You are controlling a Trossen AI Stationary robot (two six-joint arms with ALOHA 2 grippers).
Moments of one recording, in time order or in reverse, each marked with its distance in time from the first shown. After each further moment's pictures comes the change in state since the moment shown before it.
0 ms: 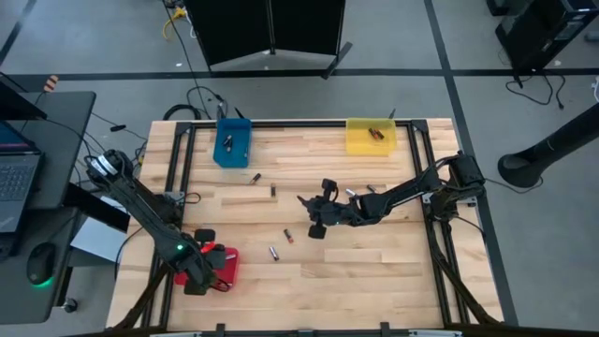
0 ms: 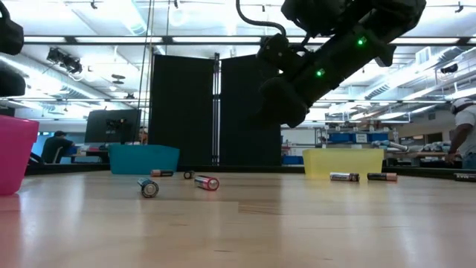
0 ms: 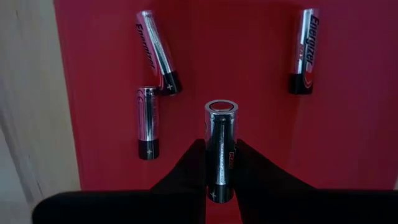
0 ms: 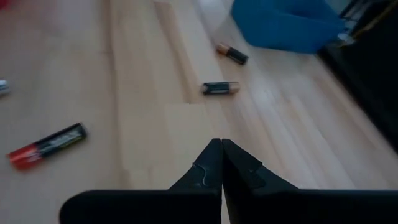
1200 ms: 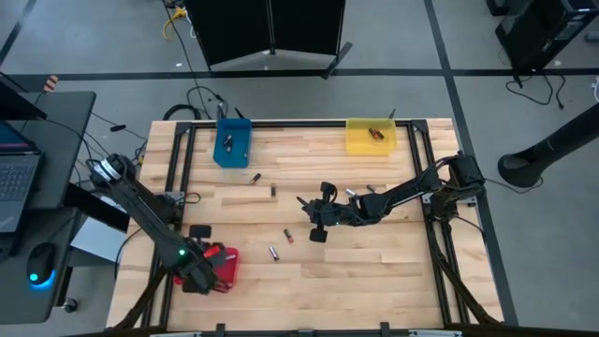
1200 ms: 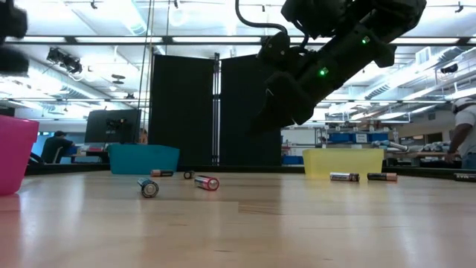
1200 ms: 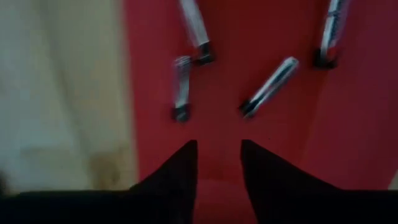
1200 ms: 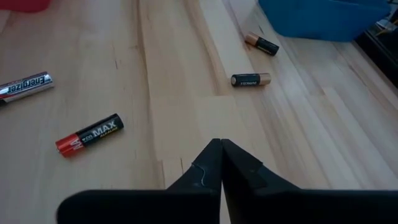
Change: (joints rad) left arm 0.008 0.071 0.155 -0.267 -0.004 -0.010; right arm 0.000 0.000 0.000 -0.021 -0.103 0.050
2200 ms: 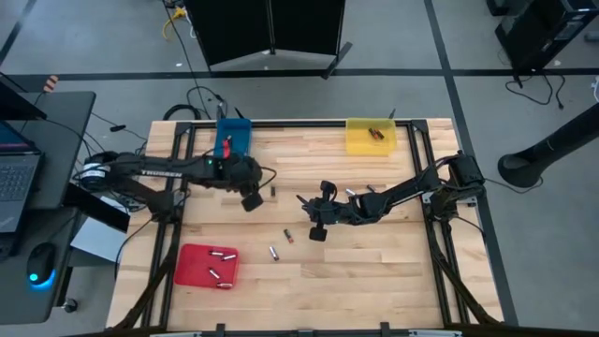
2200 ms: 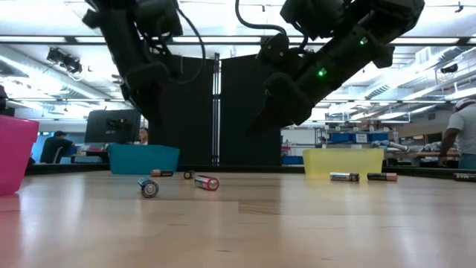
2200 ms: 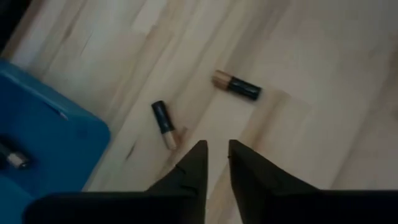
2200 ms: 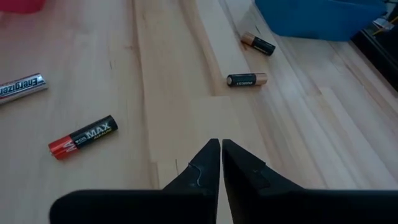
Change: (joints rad) left arm 0.962 -0.136 -0.079 0.440 -0.222 0.501; right arm -0.012 0.000 0.000 0.001 0.000 -0.001
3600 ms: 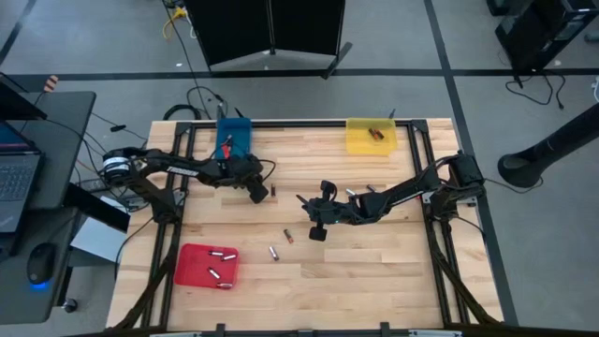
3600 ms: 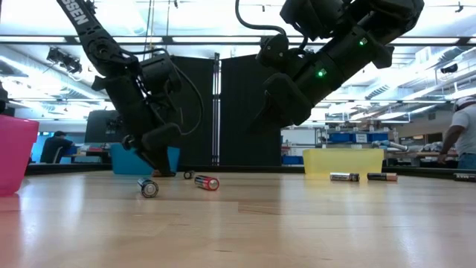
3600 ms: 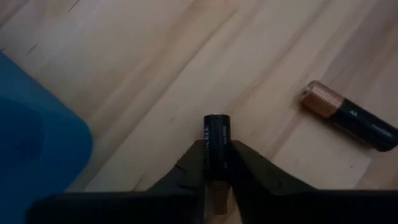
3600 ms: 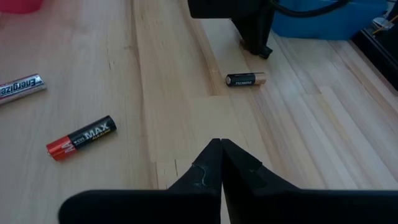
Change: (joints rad) left arm 0.202 0.202 -0.270 0.568 0.069 0.004; right arm 0.000 0.001 0.000 0.001 0.000 0.003
